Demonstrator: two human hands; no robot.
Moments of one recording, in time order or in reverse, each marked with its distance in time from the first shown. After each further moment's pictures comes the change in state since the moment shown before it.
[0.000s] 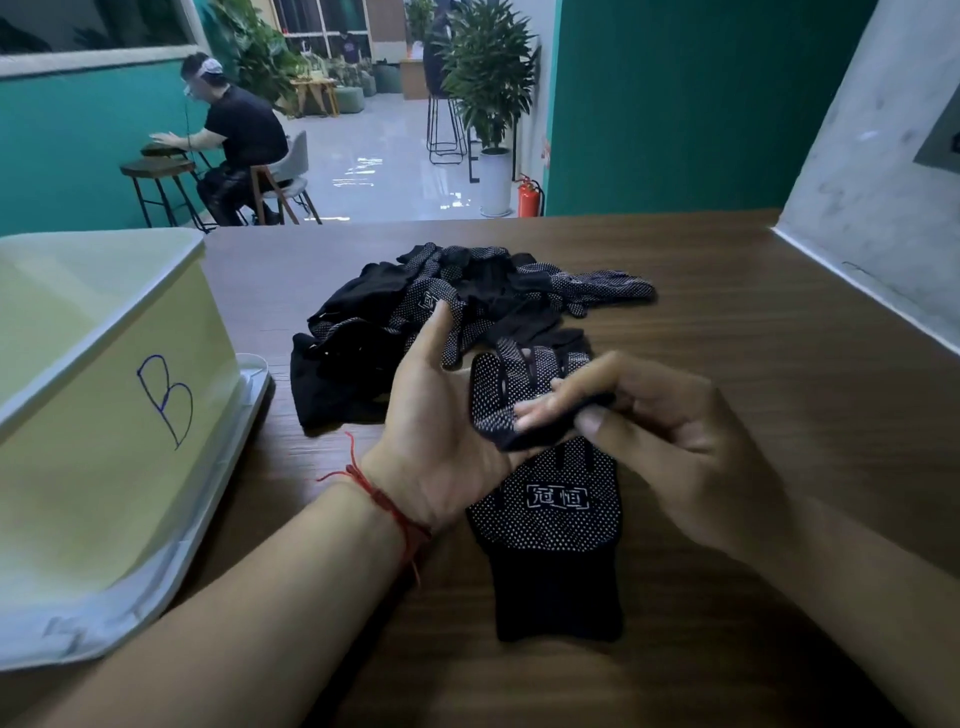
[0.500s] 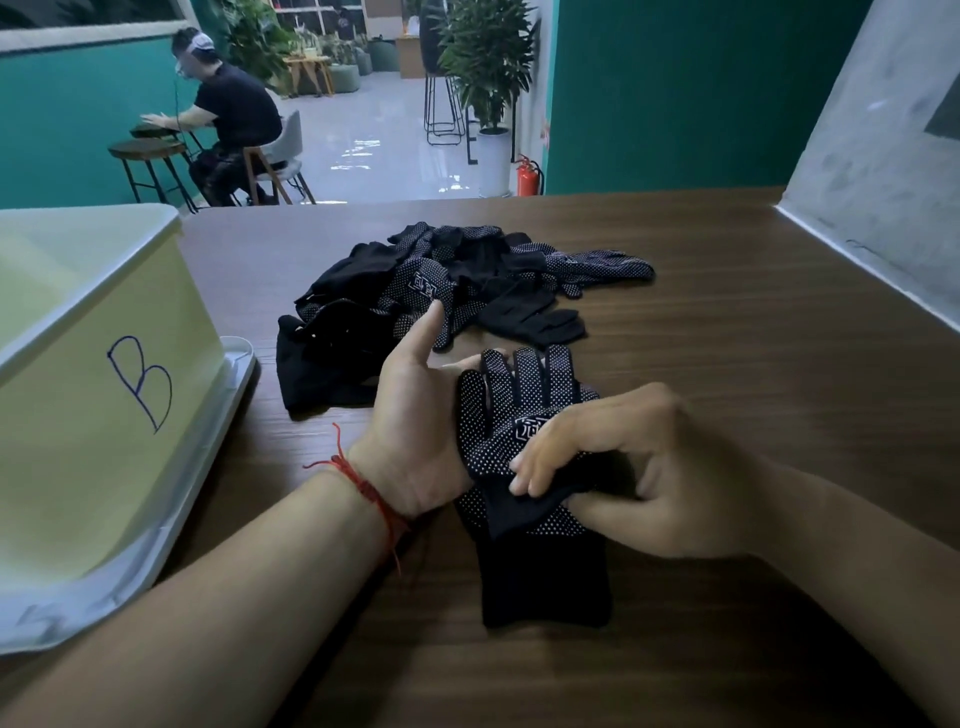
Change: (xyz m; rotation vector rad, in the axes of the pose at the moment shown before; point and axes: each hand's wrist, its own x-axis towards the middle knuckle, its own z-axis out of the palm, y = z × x) left_hand -0.002 -0.007 -0.012 -0.004 0.081 -0.056; right_hand -0.003 0.007 -0.008 -0.297 -0.300 -0.073
